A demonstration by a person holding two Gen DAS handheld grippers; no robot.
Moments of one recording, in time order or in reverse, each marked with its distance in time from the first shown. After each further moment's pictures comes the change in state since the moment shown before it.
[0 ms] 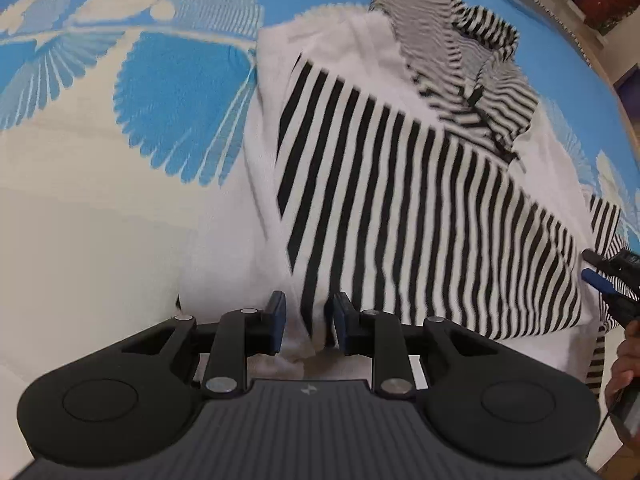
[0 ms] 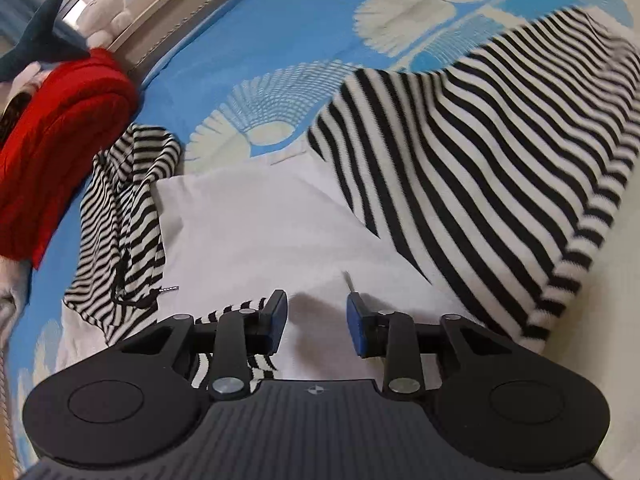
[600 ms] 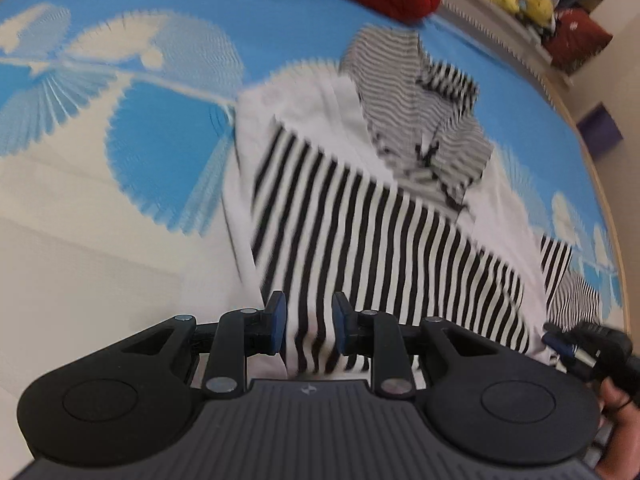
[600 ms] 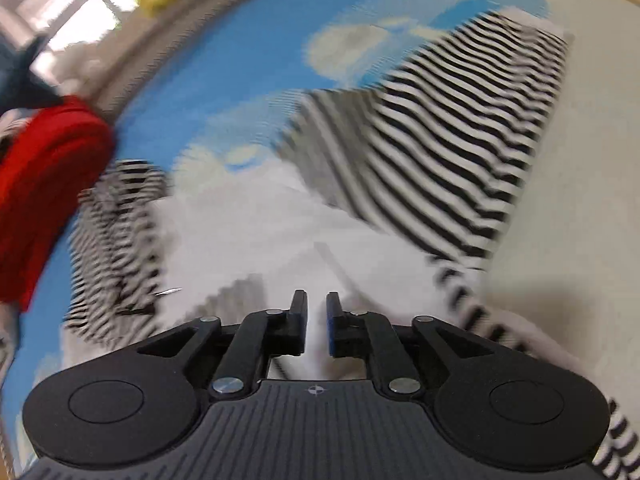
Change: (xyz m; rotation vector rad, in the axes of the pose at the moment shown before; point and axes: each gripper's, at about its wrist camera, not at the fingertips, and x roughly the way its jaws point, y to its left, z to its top) left arm -0.023 0.006 0.003 -0.036 -0.083 -0.123; right arm -0.045 -0.005 -0.032 0.176 -0.103 -0.104
